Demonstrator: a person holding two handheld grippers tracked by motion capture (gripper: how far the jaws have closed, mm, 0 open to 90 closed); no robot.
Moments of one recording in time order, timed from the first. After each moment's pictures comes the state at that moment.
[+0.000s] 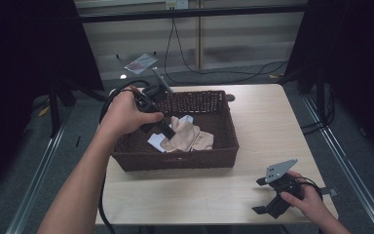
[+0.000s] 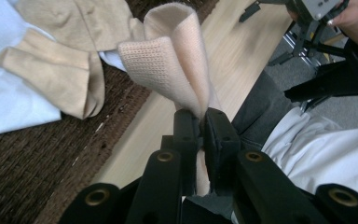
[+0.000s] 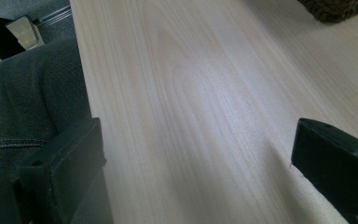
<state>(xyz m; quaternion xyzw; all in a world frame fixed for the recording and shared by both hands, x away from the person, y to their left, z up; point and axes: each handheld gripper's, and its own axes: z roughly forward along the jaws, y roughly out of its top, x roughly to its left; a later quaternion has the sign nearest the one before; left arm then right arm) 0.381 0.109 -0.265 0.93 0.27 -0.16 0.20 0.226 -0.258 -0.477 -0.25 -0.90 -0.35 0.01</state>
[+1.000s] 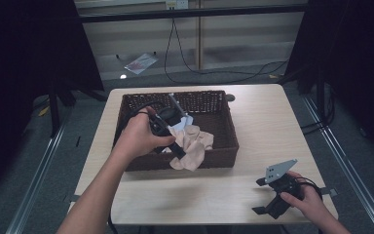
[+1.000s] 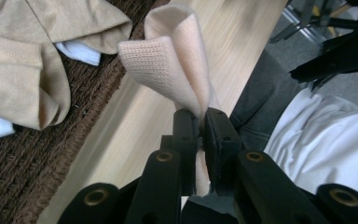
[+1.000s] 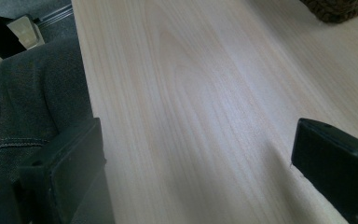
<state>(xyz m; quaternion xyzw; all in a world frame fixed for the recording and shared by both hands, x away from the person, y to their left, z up) 0.351 0.084 -0.309 0.94 0.24 -0.16 0.19 0.225 -0.258 -0.477 -0.25 -0.90 -0.35 0.01</state>
